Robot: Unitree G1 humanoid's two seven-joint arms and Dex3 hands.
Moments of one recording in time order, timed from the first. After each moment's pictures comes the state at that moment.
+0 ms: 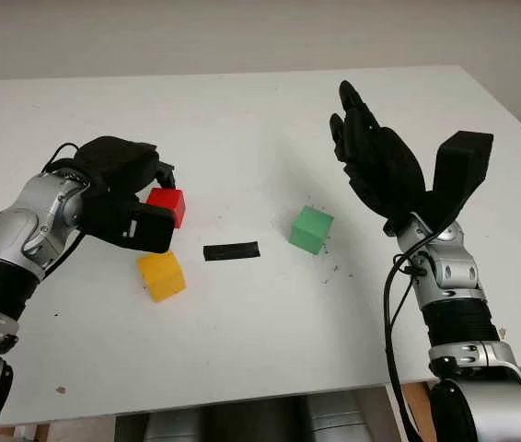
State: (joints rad) left arm -0.79 0.74 -0.38 0.49 0.87 -0.13 -0.33; right arm -0.64 -0.23 -0.14 0.42 0.22 0.09 0.38
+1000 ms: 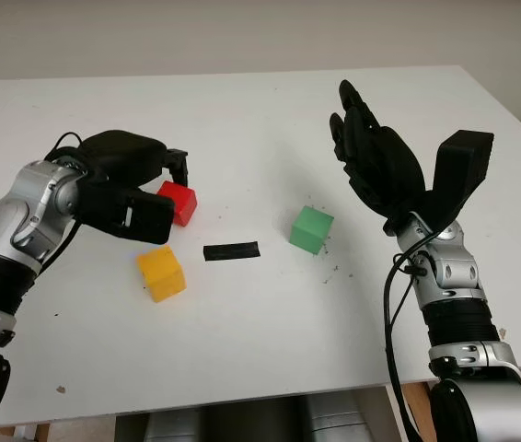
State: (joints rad) left arm -0.86 0.74 -0.31 0.38 0.66 -0.13 -0.57; right arm -0.64 -0.23 -0.13 0.42 0.23 0.09 0.38
